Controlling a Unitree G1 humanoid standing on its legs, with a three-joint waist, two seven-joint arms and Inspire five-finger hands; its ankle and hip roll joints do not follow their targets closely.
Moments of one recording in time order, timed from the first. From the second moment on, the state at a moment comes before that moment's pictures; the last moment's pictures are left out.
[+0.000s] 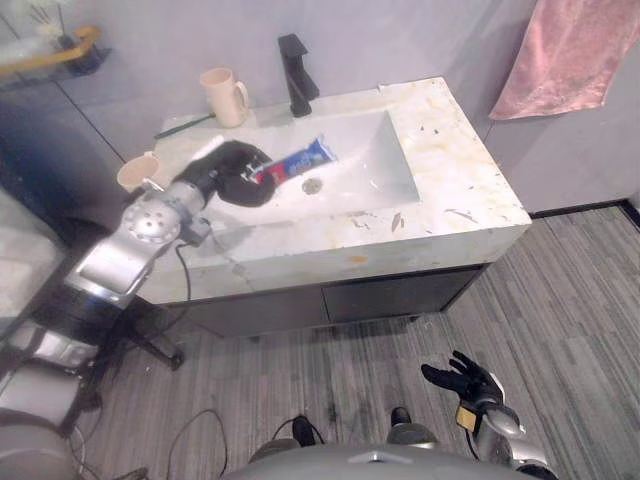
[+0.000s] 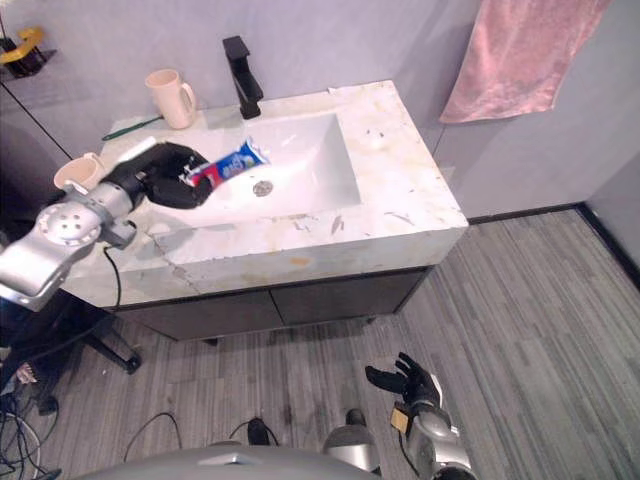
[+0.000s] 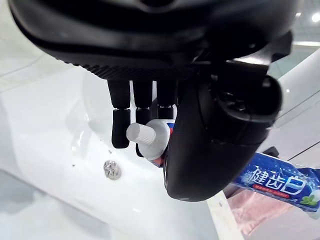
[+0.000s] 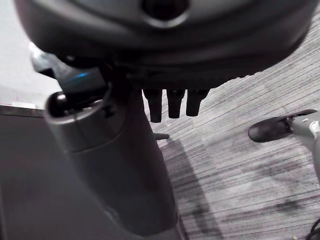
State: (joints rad) left arm -0.55 0.95 -0.33 0.02 -0.39 0.24 -0.07; right arm 0.15 -0.33 0.12 0.65 0.52 0.01 -0.15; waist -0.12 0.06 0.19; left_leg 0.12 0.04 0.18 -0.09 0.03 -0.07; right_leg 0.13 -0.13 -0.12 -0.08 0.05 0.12
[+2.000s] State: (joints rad) left arm -0.60 0.74 -0.32 -0.06 -0.85 0.24 0.17; right arm -0.65 -0.46 0.40 -0.08 0.73 0.04 -0.19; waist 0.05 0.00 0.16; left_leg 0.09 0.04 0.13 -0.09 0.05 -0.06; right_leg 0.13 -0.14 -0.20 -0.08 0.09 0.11
